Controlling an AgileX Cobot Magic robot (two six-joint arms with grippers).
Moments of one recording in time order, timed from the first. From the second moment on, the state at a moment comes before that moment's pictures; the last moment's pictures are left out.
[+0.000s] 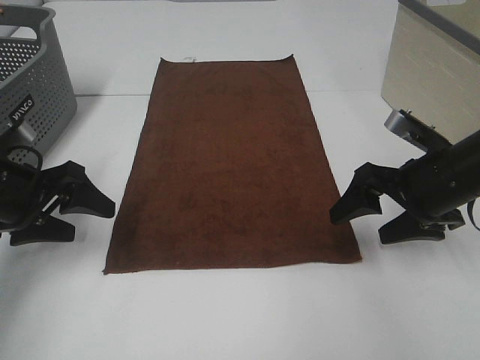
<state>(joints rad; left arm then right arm) -0.01 1.83 -0.73 -1.29 0.59 0.96 0.03 1.78 -0.76 0.94 0.61 -0.77</state>
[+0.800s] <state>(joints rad) -0.16 2.00 -0.84 -1.36 0.60 0.96 0.08 1.86 -0.77 1.02 0.53 -0.89</state>
